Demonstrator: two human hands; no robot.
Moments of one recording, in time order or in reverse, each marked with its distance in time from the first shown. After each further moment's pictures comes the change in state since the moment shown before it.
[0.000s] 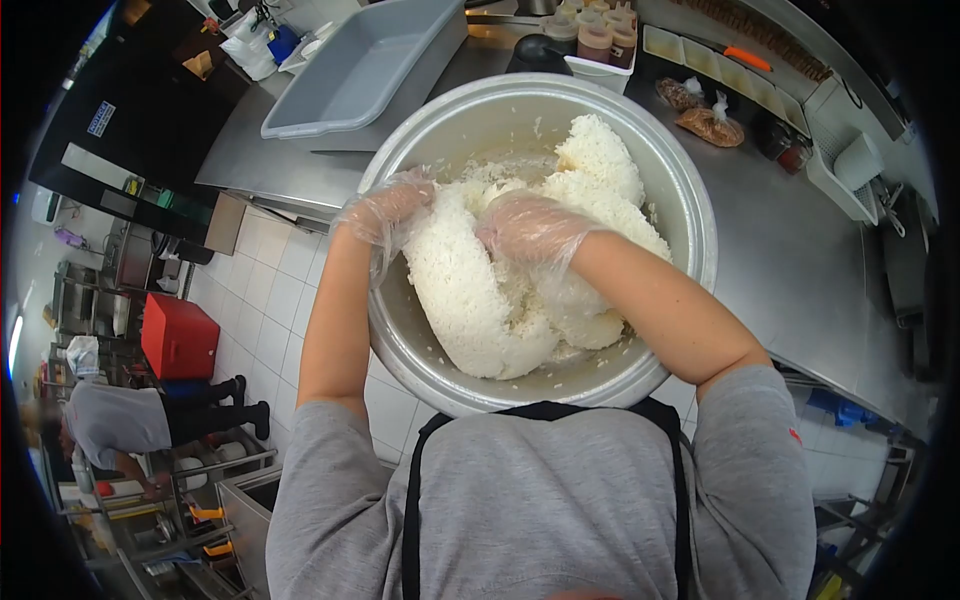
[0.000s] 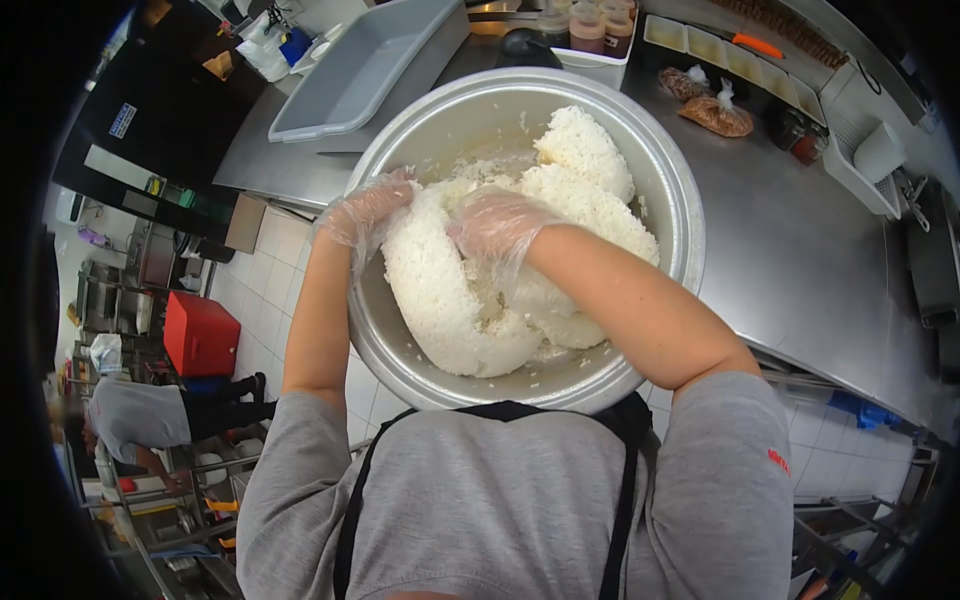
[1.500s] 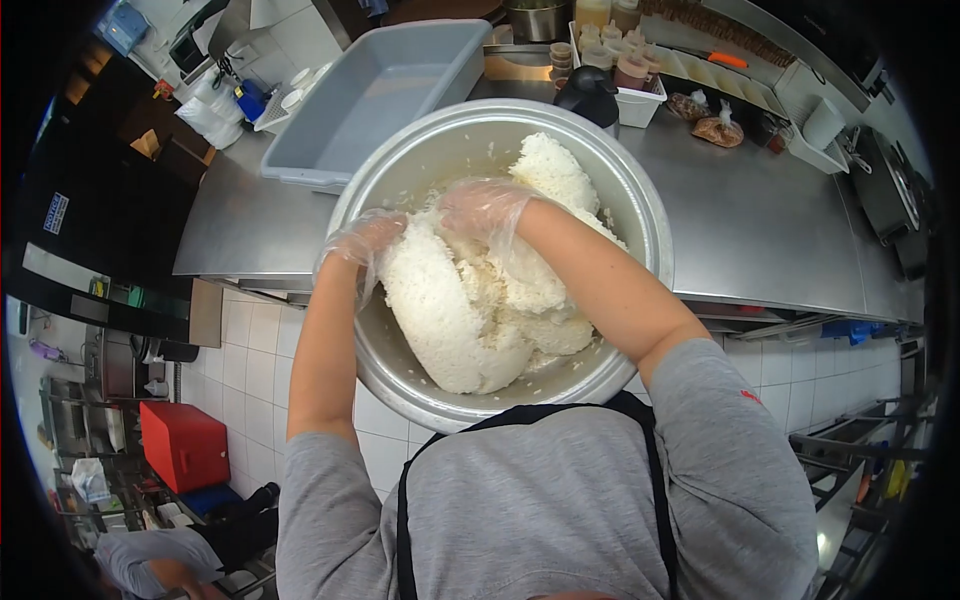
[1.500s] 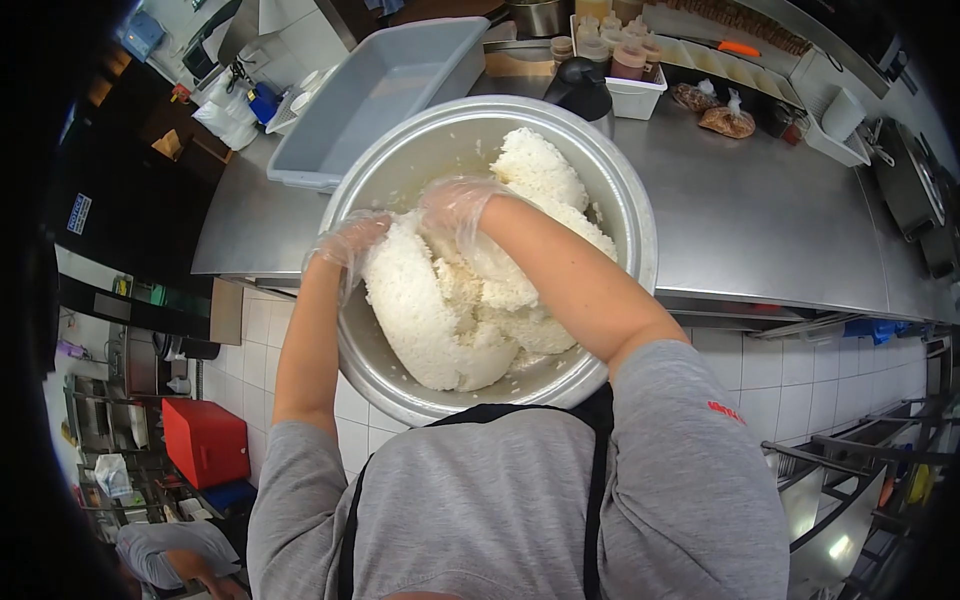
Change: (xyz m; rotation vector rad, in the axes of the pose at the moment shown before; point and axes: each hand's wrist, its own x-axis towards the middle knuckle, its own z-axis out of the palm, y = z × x) left_hand 0.055 -0.007 -0.017 1.074 -0.193 0.361; right_hand 0.035 0.013 -0.026 -0.084 -0.004 0.162
